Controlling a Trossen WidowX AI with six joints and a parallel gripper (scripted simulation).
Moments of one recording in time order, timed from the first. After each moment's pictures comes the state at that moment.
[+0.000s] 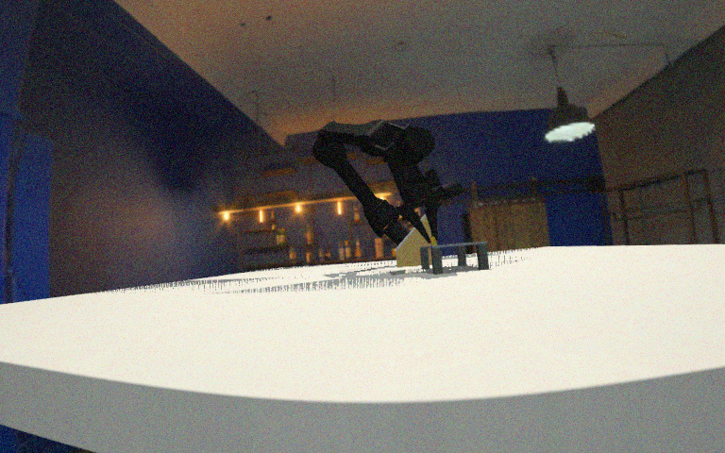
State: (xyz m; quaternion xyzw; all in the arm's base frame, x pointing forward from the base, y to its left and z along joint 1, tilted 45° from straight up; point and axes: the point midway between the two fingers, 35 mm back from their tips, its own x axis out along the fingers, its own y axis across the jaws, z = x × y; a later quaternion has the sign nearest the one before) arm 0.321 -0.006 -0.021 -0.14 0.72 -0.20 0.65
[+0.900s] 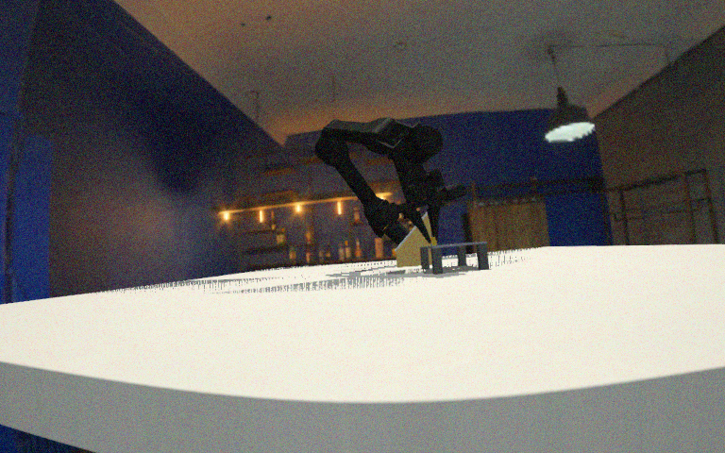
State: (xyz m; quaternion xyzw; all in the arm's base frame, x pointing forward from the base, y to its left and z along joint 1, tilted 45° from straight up) arm 0.321 -0.004 -0.023 -0.16 0.71 -0.22 0.64
